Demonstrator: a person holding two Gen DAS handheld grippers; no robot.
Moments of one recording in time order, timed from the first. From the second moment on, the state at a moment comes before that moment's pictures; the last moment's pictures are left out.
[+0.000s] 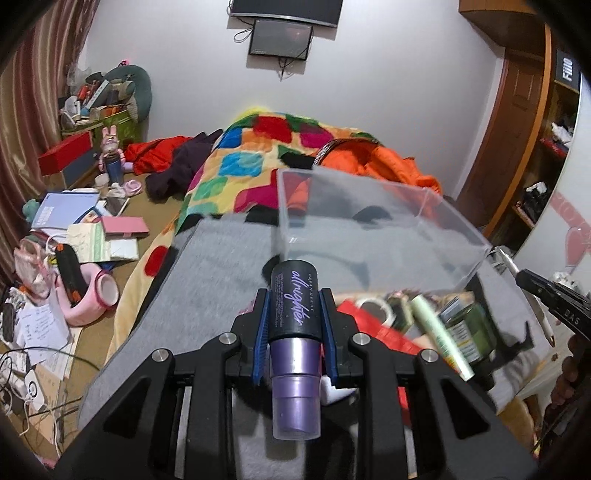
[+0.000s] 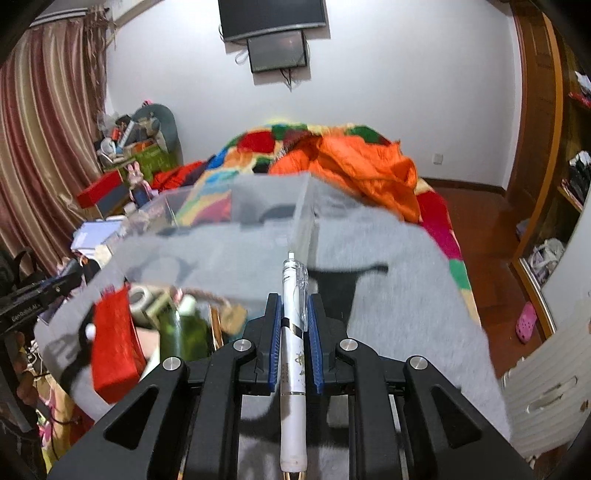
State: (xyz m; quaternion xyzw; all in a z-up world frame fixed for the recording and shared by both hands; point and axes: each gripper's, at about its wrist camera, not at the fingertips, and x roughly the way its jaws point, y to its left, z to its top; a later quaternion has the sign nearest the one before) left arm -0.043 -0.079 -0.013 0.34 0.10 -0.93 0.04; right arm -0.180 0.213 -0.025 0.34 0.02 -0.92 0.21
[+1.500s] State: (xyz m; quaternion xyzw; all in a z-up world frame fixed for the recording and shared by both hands) left arm -0.231 -0.031 -0.030 0.47 0.04 -0.88 -0.07; right arm -0.326 0.091 -0.045 0.41 0.11 -0.85 0.30
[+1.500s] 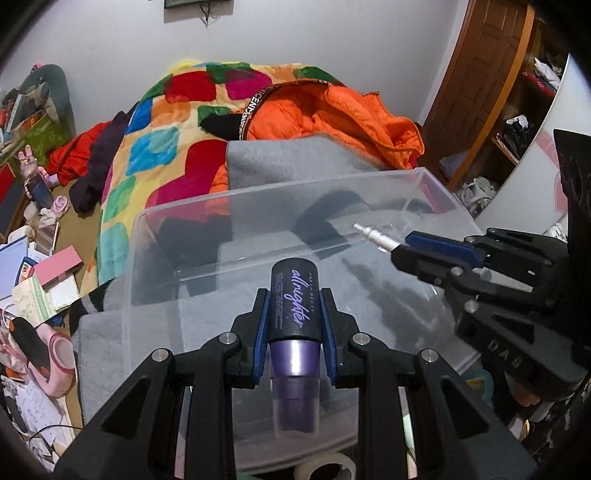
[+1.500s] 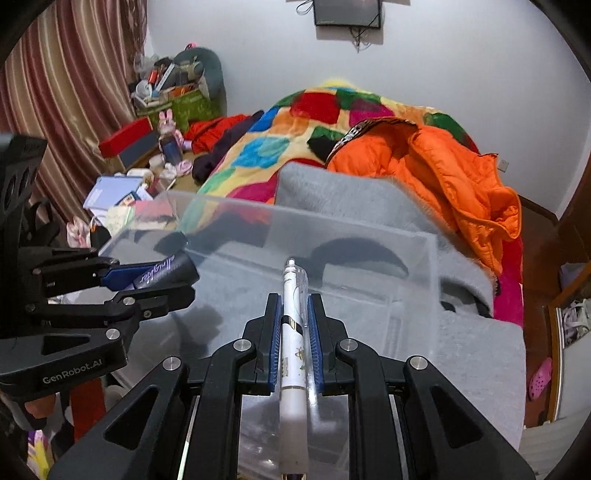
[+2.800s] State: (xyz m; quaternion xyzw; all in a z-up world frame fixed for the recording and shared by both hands) left arm -0.120 -0.035 0.003 0.41 0.02 -0.91 -0.03; right arm -0.234 0.142 -0.006 0.35 0.08 -0.89 0.28
